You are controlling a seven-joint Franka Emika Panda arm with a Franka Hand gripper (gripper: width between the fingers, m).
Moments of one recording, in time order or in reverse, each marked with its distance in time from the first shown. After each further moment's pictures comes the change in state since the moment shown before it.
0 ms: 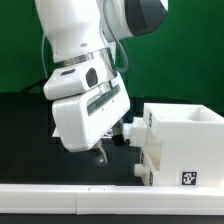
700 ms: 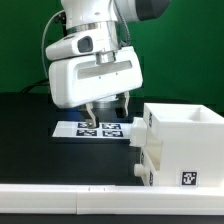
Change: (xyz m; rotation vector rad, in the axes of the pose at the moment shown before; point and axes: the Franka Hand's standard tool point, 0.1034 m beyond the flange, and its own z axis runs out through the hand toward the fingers) arm -0.012 -0.052 -0.039 -0.099 -0.069 0.303
